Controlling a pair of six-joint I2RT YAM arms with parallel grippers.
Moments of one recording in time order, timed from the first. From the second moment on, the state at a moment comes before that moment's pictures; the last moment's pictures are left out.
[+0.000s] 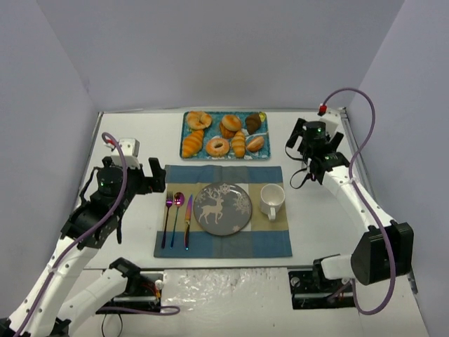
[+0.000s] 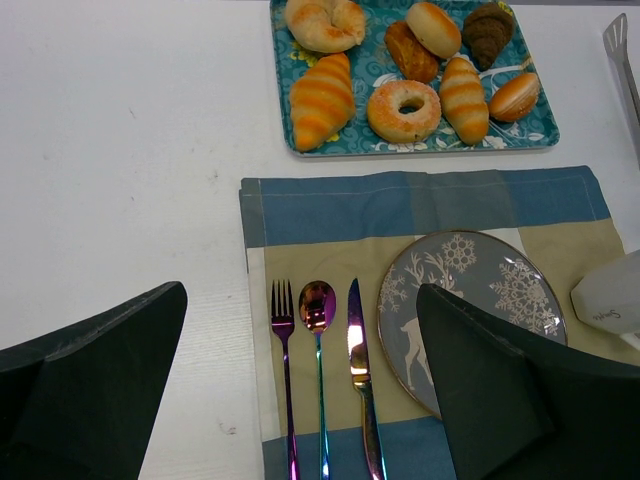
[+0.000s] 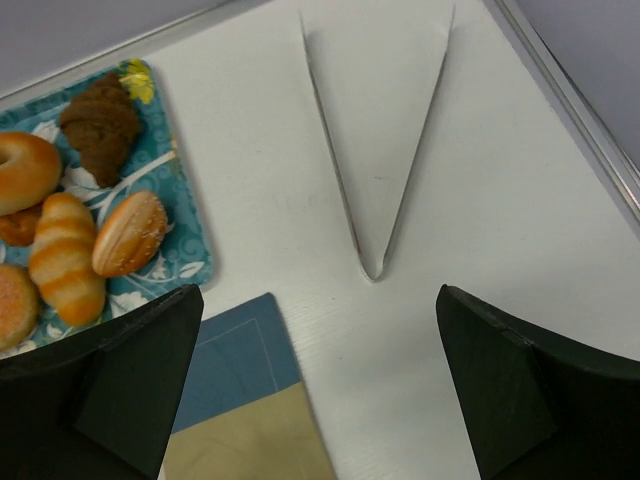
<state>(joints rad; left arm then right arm) -0.46 0.73 0.98 -0.59 -0.25 -0.24 0.22 1.33 1.07 -0.27 0.48 0.41</state>
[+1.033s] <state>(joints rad) -0.46 0.72 0.98 -0.59 -0.27 -0.23 -0.02 1.81 1.20 -0.11 0.14 0.38</state>
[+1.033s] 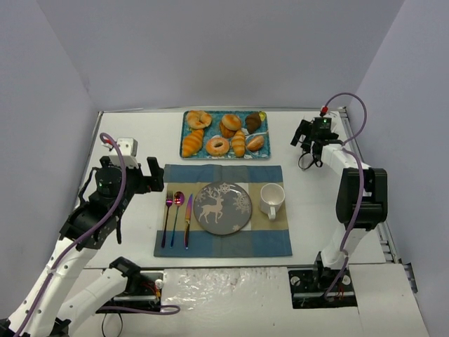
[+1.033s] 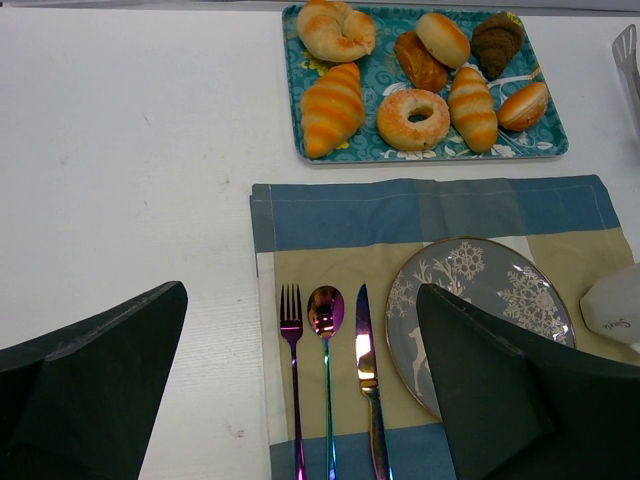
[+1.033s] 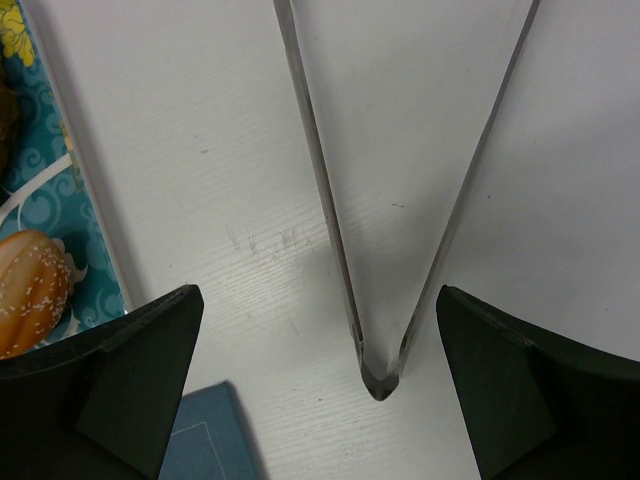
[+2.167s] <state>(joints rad) -0.46 0.72 0.98 -0.59 -0.28 -0.23 -0.04 1.98 1.27 -0.13 0.18 0.39</state>
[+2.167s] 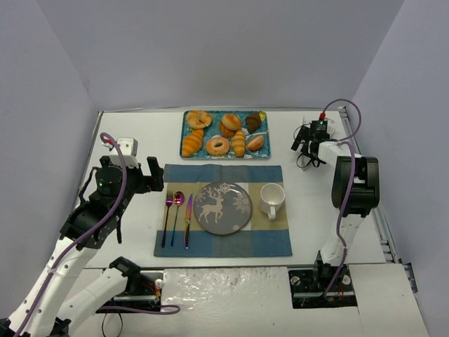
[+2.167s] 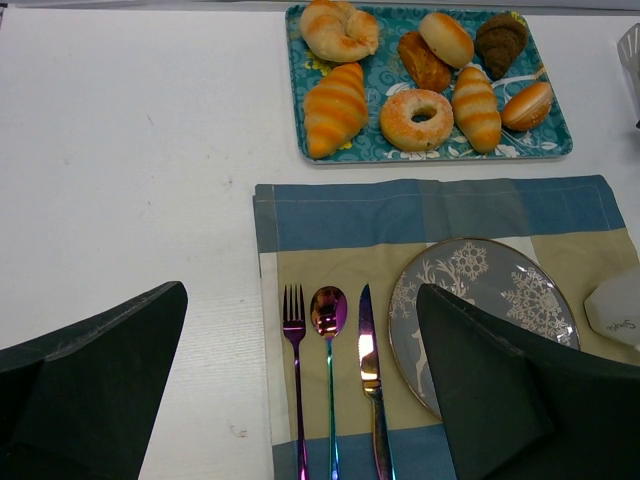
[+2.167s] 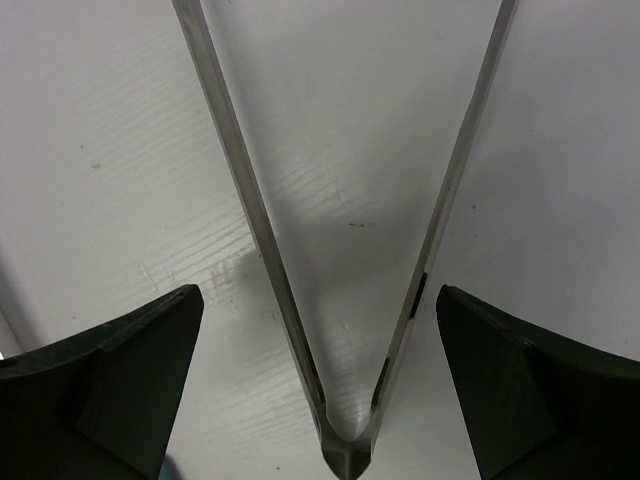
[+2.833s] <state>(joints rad) -0.46 0.74 0.98 -0.59 -0.30 -0.23 -0.06 2.06 1.33 -0.12 0.21 0.39</state>
